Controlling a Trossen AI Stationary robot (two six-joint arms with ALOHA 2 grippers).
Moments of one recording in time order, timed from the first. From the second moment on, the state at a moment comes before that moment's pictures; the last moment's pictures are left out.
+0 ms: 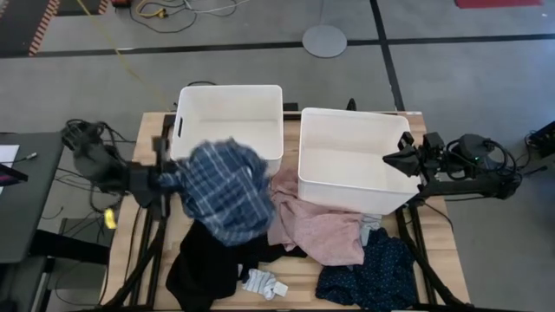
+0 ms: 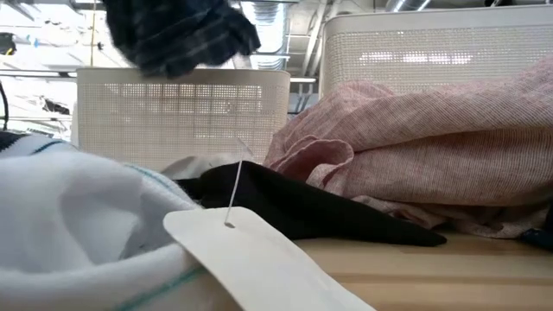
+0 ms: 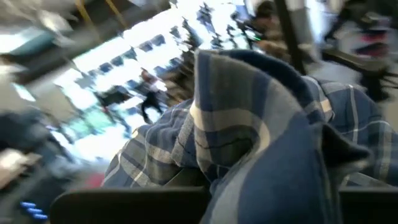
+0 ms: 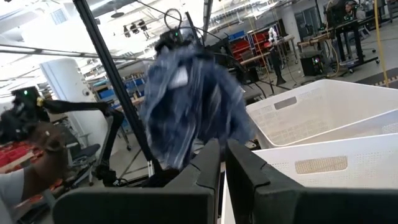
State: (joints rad) left arm -0.68 0.81 1.21 -0.29 -0.74 0.49; right arm 0.00 0.20 0.70 -0.37 0.00 0.36
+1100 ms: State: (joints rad) left arm -0.42 0.94 1.40 -0.14 -0.83 0.80; right arm 0.00 0.20 0.70 -0.37 0.00 0.36
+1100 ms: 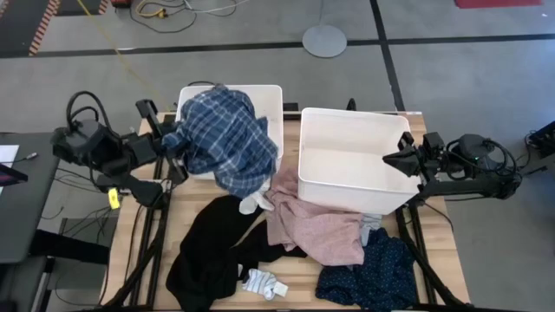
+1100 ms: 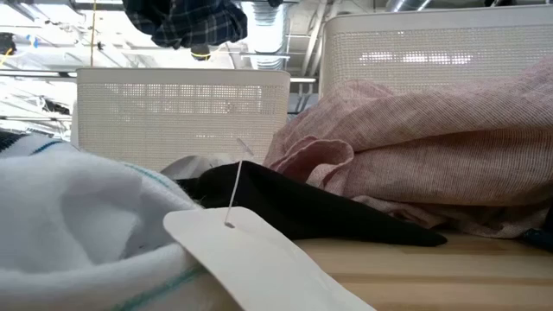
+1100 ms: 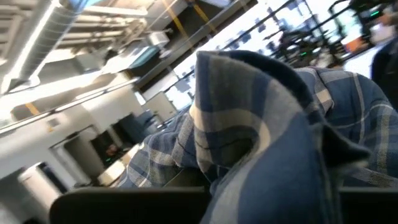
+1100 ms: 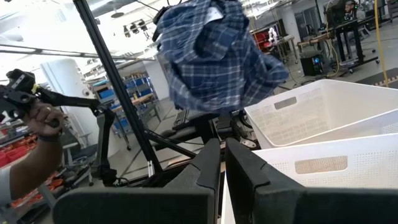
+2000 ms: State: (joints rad) left arm 0.27 1.17 1.40 -0.60 -0.67 0.51; right arm 0.00 0.20 0.70 -0.37 0.00 0.36
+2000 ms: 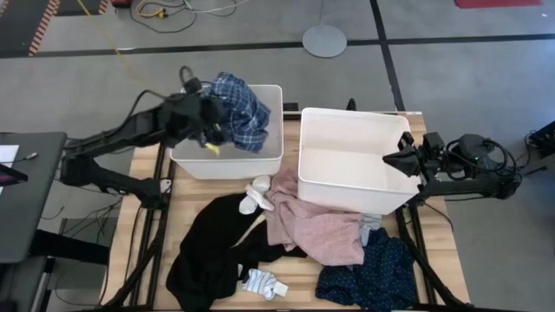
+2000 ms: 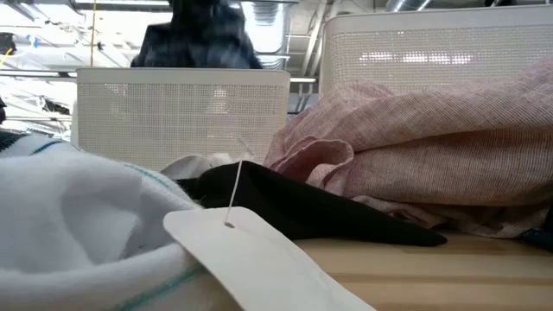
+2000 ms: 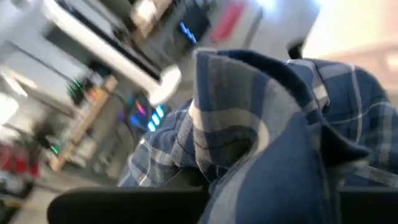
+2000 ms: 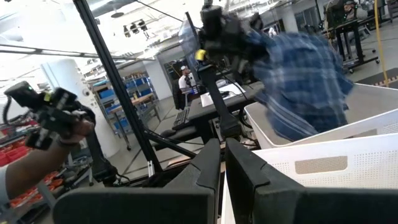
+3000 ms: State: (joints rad) left arm 0.46 1.16 1.40 -0.84 -0.19 0.21; right arm 0.00 0.20 0.70 -0.37 0.00 0.36
